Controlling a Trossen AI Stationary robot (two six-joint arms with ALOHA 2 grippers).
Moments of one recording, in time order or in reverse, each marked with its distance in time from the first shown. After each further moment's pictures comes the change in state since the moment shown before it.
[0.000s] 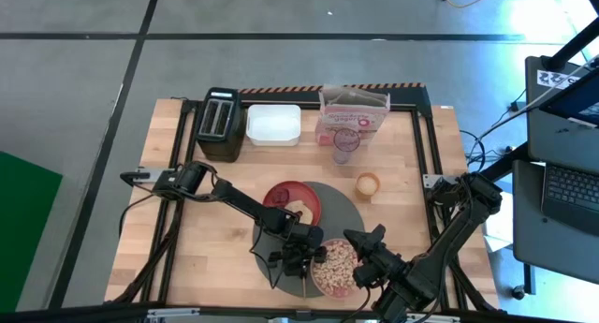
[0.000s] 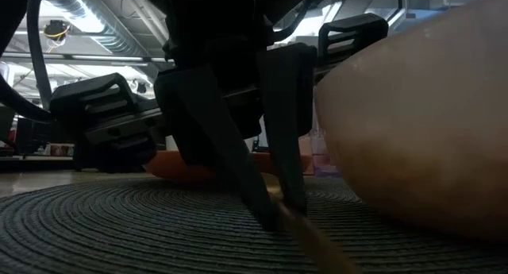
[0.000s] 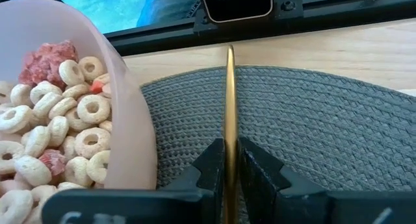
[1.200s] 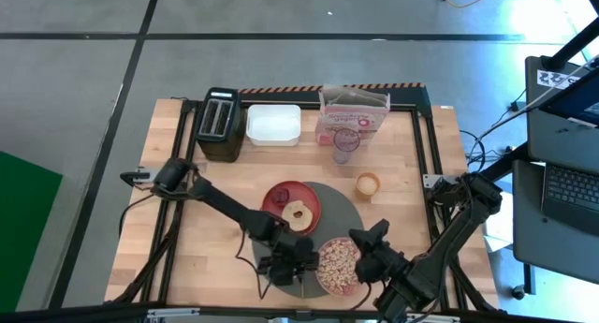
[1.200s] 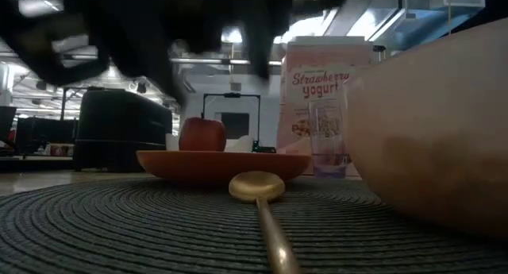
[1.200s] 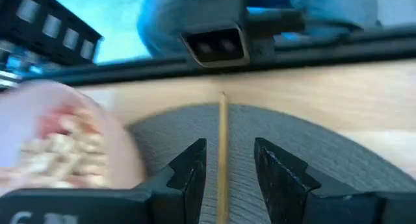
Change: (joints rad) left arm -0.091 -0.140 0.000 -0.149 -0.145 -0.022; right arm 0.002 0.000 0.001 -0.081 -0.118 0.215
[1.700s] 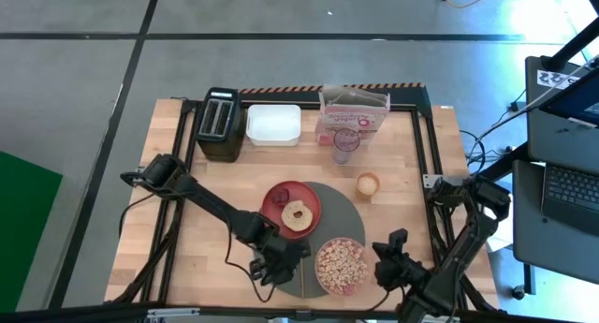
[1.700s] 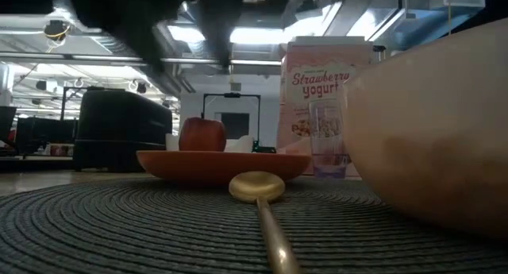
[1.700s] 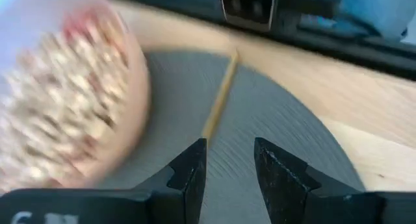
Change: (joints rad) left arm -0.055 -0.115 -0.004 -0.174 -0.255 -0.333; right arm 0.165 -0.001 -0.241 0.003 -0.308 0.466
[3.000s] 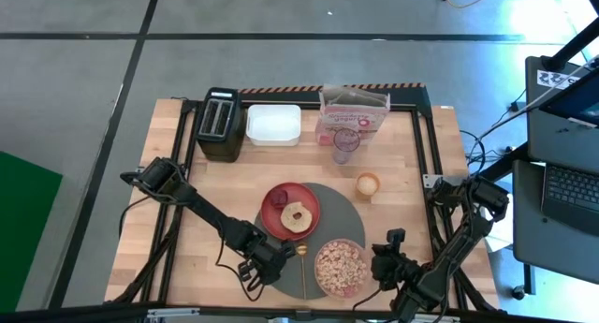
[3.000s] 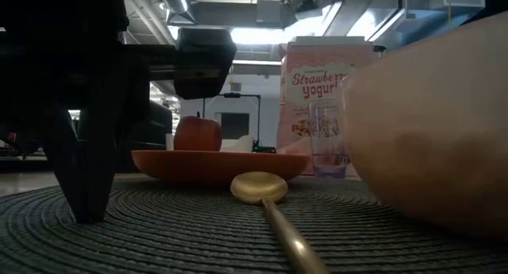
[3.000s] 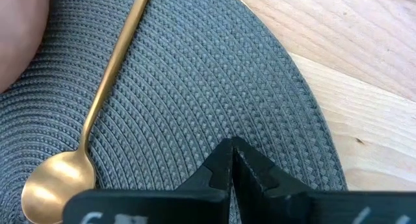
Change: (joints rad) left arm -0.068 0.009 -0.244 0.135 -0.136 -0.132; right arm -0.024 0.004 -0.121 0.188 -0.112 0.081
